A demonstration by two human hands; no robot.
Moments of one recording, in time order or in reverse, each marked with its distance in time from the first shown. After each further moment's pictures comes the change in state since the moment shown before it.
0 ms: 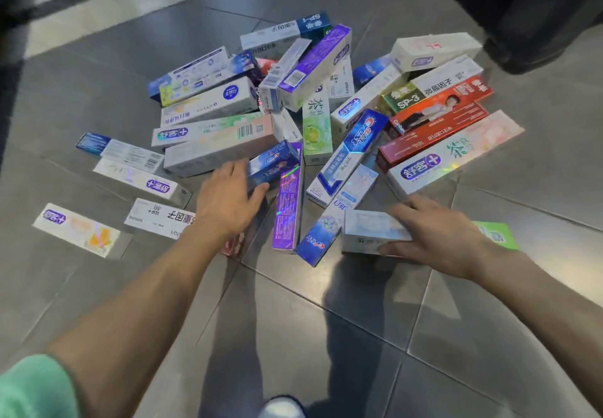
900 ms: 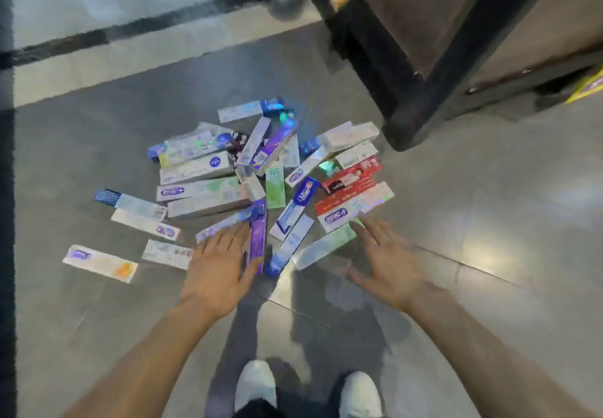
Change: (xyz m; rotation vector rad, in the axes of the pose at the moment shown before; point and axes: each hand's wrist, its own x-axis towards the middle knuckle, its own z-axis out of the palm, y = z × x) left_hand -0.109 0.090 -0.209 0.052 -0.149 0.240; right_hand -0.130 -0.051 -0.204 0.031 0.068 0.112
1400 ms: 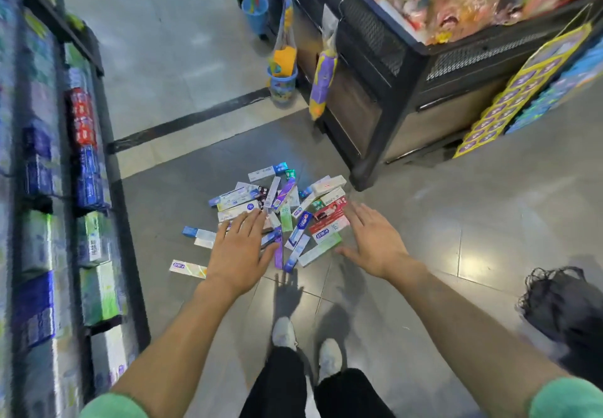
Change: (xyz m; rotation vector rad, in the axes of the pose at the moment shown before) left_hand -0.197 0.099 -0.449 0.078 0.035 0.034; right_hand -0.229 -0.147 -0.397 -0.034 0.067 0.057
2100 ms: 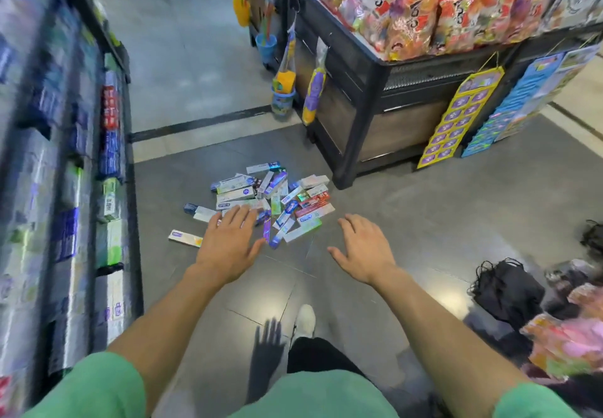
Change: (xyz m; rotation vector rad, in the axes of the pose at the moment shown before) left_hand -0.279 0.066 0.007 0.062 0.121 -0.008; right_hand -0.295 -0.081 0.032 -0.107 0.173 0.031
